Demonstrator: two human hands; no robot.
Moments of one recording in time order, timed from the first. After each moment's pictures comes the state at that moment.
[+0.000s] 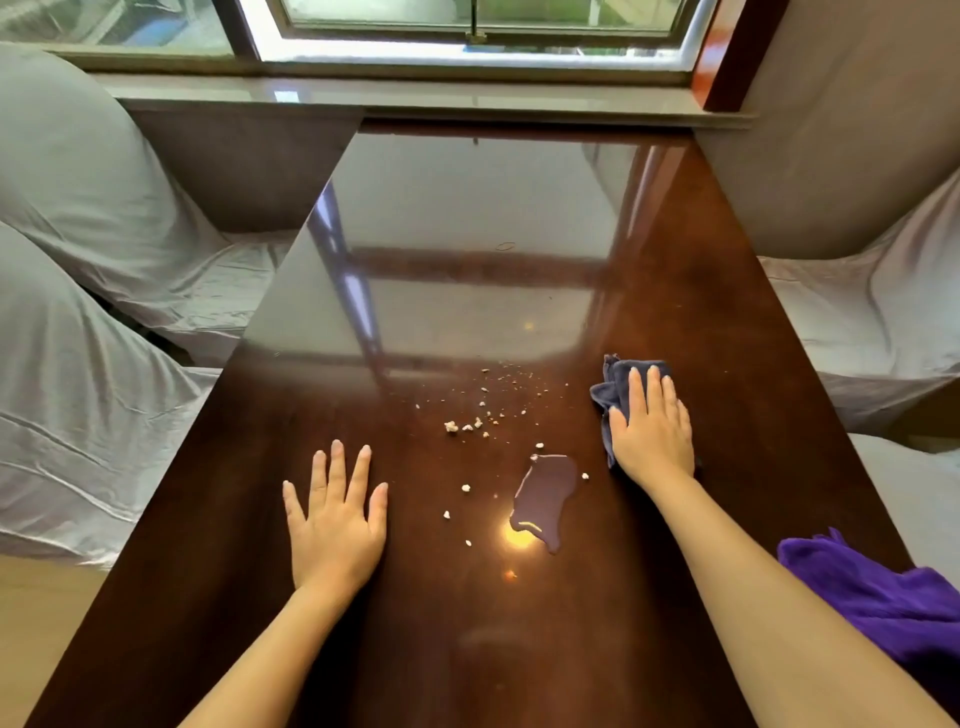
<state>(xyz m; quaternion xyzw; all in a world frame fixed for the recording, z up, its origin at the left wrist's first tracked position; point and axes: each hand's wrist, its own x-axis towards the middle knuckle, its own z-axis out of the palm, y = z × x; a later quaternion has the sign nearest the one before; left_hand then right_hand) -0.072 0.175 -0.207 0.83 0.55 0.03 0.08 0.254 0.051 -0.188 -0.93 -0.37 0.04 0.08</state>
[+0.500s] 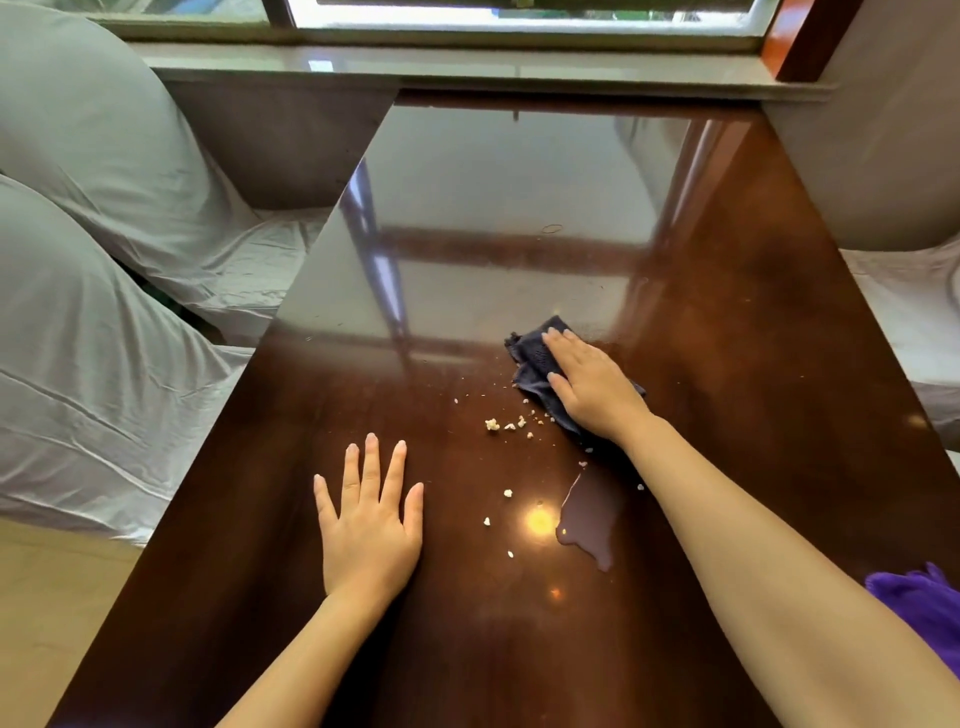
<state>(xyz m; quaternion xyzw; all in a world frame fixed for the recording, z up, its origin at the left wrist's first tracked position) -0.075 0.177 -0.216 0.84 0.54 0.05 0.06 0.227 0.162 -0.185 -0.76 -0.62 0.11 0.15</state>
